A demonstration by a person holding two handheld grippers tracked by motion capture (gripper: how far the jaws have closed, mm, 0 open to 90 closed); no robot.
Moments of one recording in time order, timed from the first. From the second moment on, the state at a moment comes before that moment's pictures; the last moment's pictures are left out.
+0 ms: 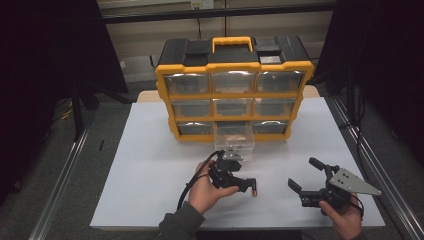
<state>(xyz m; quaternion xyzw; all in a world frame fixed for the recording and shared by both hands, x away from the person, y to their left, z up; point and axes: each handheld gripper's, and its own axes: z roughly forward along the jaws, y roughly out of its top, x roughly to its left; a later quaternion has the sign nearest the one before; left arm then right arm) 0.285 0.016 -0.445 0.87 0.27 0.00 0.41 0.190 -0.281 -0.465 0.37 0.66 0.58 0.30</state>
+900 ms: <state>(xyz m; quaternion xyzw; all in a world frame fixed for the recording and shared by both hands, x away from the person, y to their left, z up) 0.273 -0.007 -0.461 0.90 0.25 0.00 0.37 0.190 -0.281 -0.464 0.37 0.66 0.58 0.30</state>
